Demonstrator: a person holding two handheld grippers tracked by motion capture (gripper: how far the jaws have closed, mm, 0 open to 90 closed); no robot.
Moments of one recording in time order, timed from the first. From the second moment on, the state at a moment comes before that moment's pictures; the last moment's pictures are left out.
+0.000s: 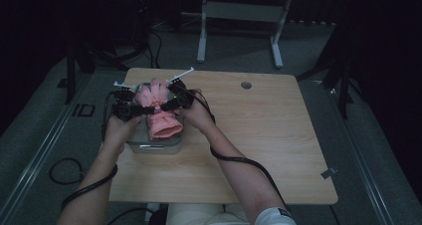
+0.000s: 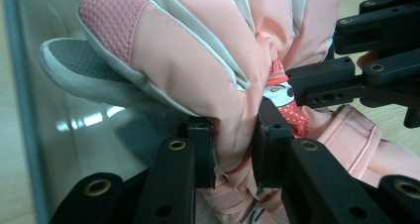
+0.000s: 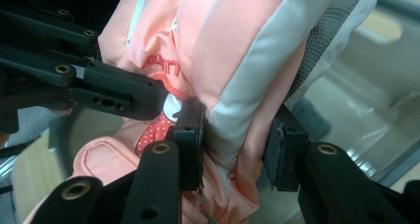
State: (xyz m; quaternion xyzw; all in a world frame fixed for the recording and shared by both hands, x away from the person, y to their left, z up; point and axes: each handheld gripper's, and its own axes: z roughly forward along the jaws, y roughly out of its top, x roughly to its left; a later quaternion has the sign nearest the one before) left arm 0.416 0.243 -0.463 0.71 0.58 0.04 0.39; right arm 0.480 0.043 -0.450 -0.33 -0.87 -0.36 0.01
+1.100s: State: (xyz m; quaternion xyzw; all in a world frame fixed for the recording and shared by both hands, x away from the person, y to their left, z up) left arm 0.421 0.242 -0.469 0.71 0.60 0.12 0.34; right arm 0.496 0.035 -0.465 -0.36 -0.85 -0.39 0.02
